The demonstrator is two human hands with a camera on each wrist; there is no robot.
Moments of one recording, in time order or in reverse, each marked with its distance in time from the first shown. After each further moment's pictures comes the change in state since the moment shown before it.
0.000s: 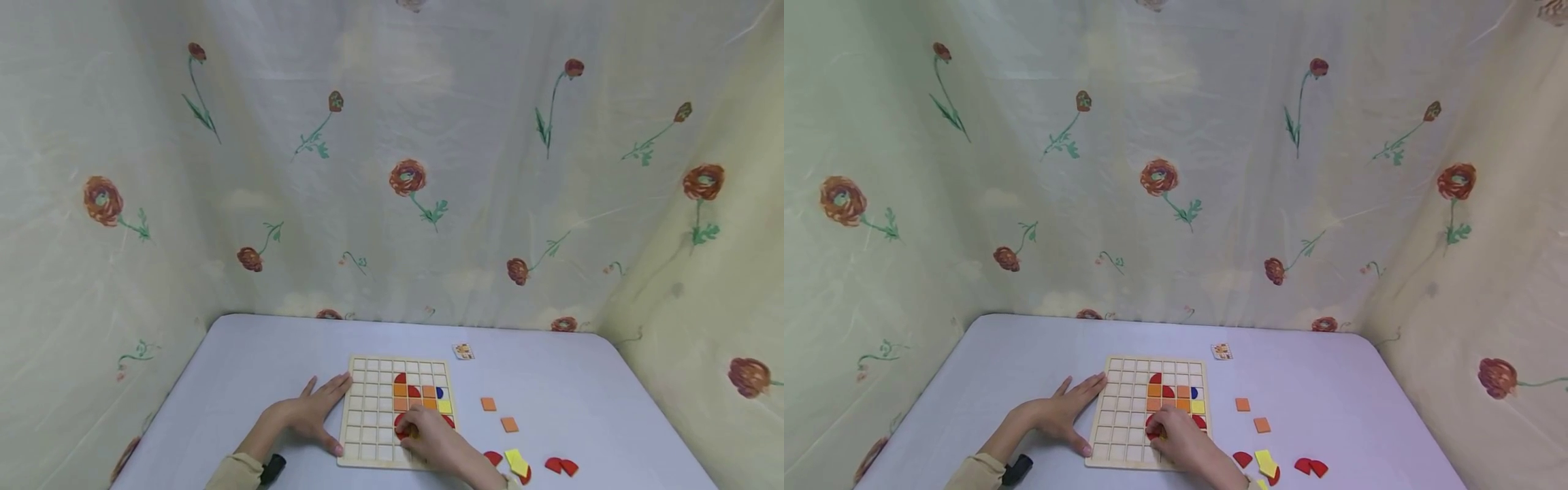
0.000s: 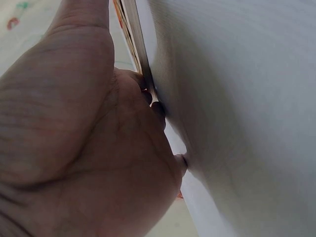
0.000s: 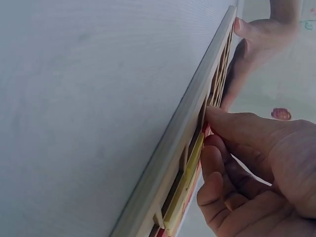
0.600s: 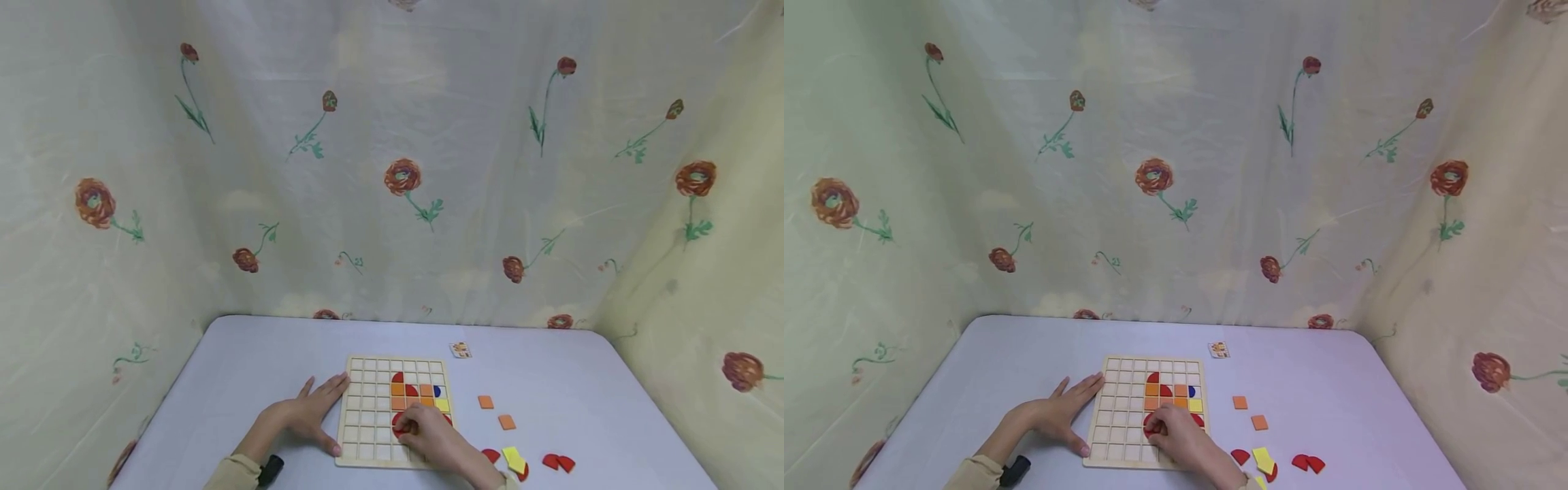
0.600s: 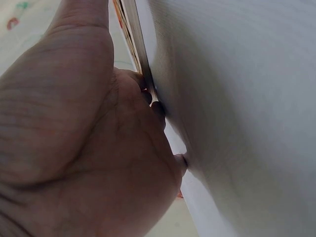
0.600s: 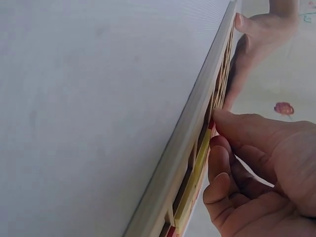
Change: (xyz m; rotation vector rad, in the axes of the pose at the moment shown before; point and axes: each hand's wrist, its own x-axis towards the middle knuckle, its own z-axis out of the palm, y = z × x) left_hand 0.002 0.001 0.001 0.014 0.007 -0.001; right_hand -0.002 0.008 0.003 0.087 0.034 0.024
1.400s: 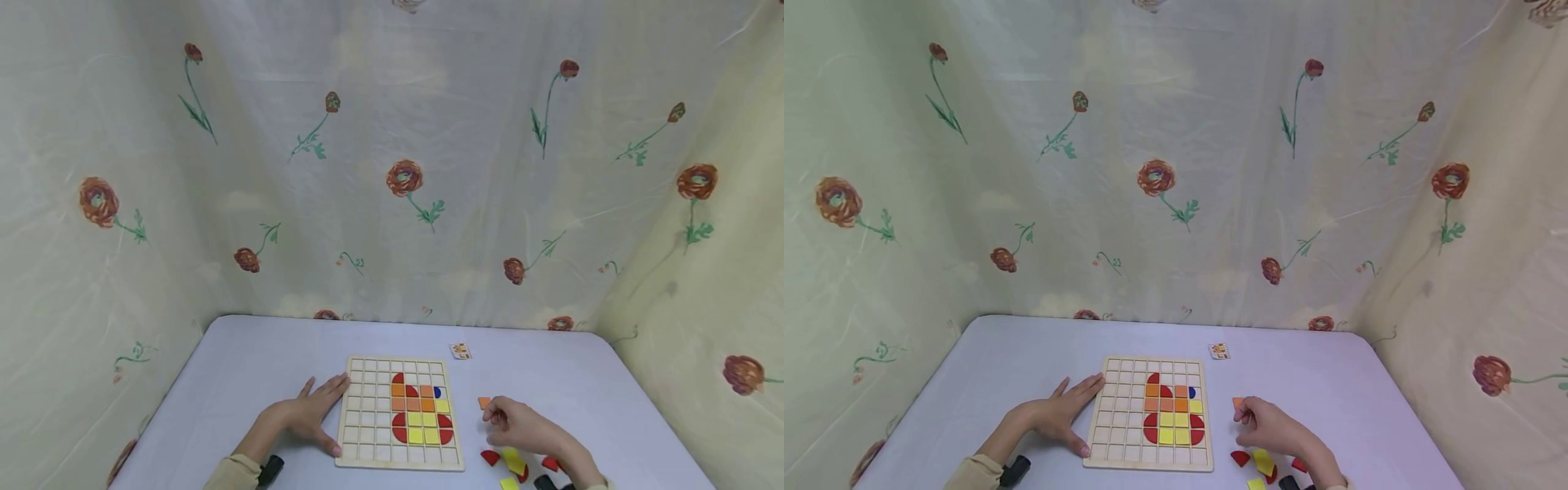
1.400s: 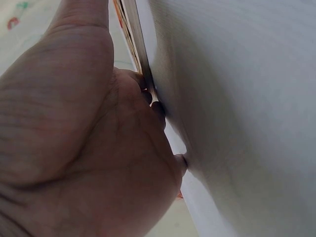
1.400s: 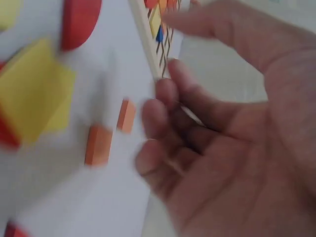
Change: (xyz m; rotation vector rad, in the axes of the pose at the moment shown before) left_hand -0.002 0.002 -0.001 0.011 0.001 -0.024; right_hand -0.062 0.067 -0.105 0.015 -0.068 0.404
